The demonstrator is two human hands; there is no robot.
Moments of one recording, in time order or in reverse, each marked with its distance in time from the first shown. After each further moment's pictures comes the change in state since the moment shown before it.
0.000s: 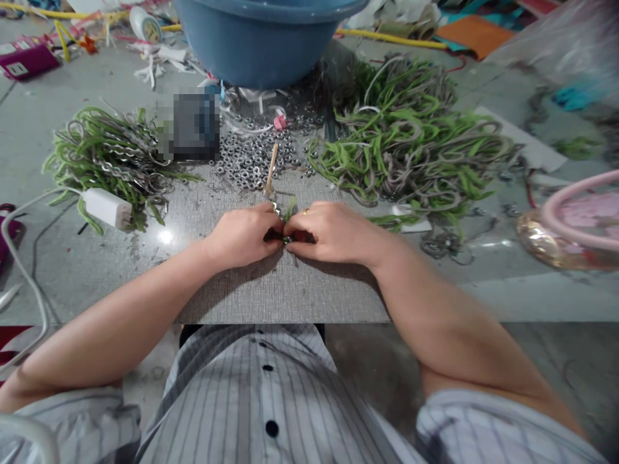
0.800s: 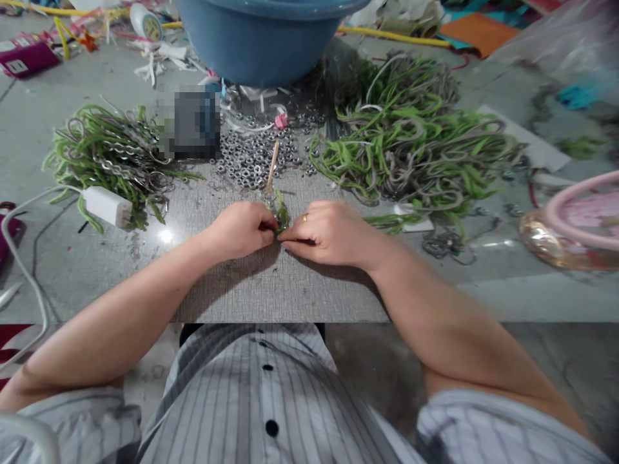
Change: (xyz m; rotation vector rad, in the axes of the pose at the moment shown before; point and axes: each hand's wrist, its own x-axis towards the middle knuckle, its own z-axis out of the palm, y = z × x) left_hand 0.005 -0.006 -0.006 -0.187 -0.004 -0.065; right_hand -0.002 0.000 0.008 -0.015 0.118 -0.147
